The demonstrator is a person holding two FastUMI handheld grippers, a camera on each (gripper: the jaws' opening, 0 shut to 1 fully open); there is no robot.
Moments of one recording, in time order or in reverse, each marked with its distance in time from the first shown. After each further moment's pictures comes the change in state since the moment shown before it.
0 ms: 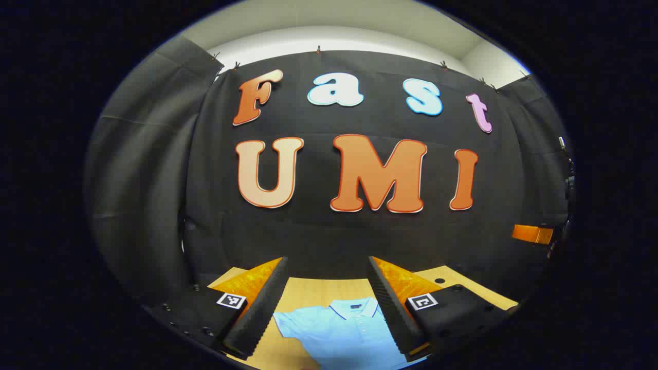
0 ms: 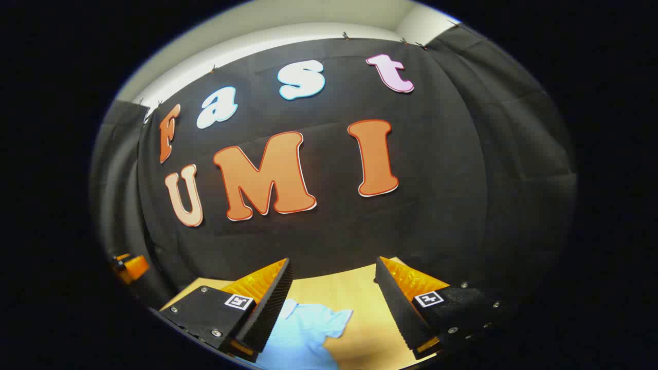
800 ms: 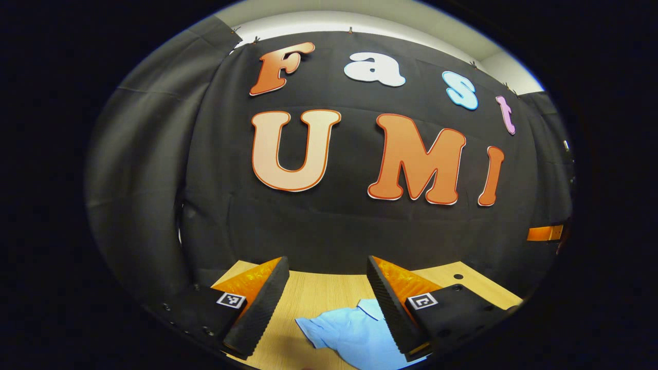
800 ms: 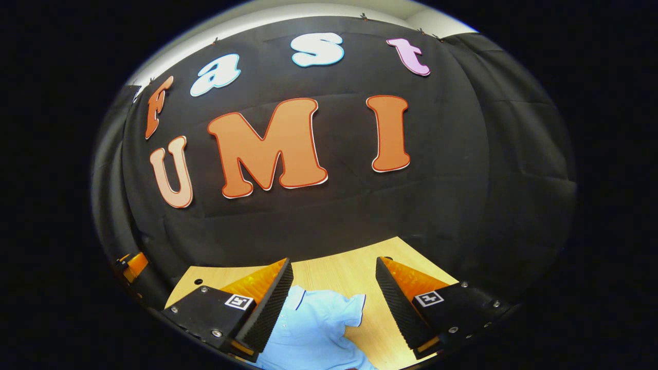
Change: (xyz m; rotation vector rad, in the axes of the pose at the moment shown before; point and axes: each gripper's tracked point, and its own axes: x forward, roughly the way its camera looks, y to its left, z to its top) left arm 0.081 0.086 -0.023 -0.060 0.062 -0.001; right arm 0.032 0.048 -0.028 -0.093 0.160 -0.093
